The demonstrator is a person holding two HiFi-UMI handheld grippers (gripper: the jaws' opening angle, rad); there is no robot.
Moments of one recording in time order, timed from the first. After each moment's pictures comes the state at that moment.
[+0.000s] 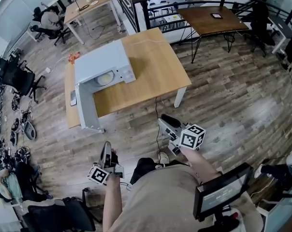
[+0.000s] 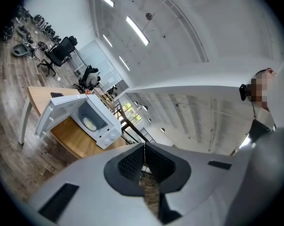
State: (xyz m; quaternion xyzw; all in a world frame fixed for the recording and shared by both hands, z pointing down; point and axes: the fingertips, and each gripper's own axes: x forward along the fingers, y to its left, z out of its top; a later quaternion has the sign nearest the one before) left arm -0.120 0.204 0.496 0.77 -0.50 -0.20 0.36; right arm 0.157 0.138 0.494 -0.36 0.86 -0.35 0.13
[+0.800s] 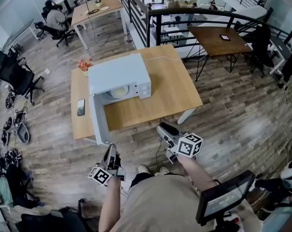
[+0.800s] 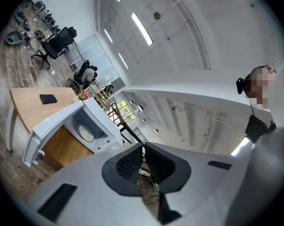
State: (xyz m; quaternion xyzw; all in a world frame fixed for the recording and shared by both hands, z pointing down) left arm -0.221 0.106 0.501 0.78 -0.45 -0.22 0.37; right arm 0.022 0.046 0.477 -0.38 0.86 -0.34 0.09
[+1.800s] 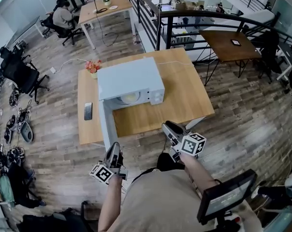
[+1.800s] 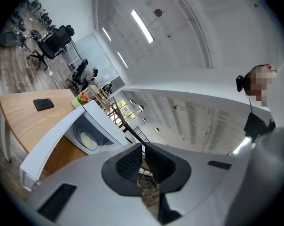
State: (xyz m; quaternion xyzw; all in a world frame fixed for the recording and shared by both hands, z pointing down) left arm -0.267 0.036 0.516 0.78 -0.45 -0.21 0.37; right arm -0.018 -0.034 0.505 -0.39 0.84 -0.36 0.10
